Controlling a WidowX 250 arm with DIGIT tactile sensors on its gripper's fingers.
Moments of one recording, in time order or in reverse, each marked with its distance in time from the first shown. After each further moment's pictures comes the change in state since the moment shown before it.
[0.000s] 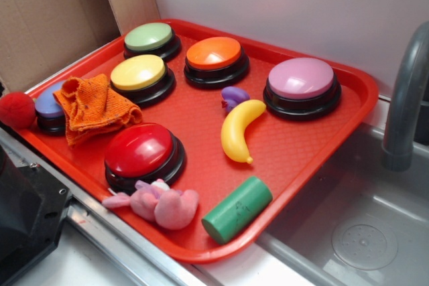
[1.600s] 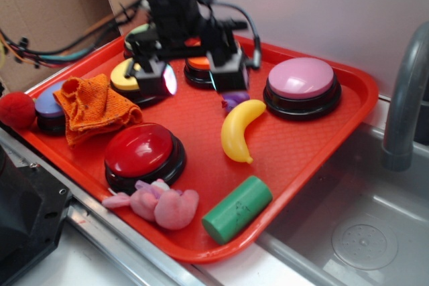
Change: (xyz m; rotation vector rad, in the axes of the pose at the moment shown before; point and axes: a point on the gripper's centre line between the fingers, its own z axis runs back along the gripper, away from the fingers) arm 0.097 -0.060 -0.168 0.008 -0.025 0.601
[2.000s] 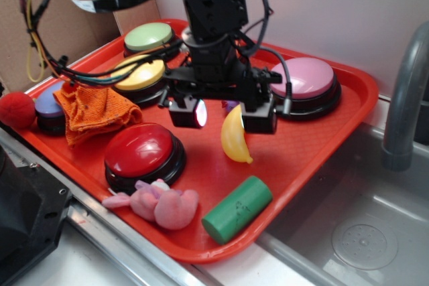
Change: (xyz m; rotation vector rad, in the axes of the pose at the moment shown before) arm -0.005 -0.020 -0.037 0.026 -0.027 -0.088
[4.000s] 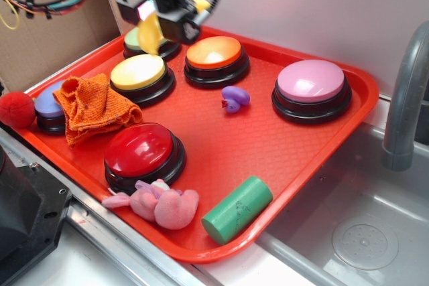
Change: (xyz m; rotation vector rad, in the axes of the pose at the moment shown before) arm 0.047 0.071 0.099 0.034 -0.053 -0.426
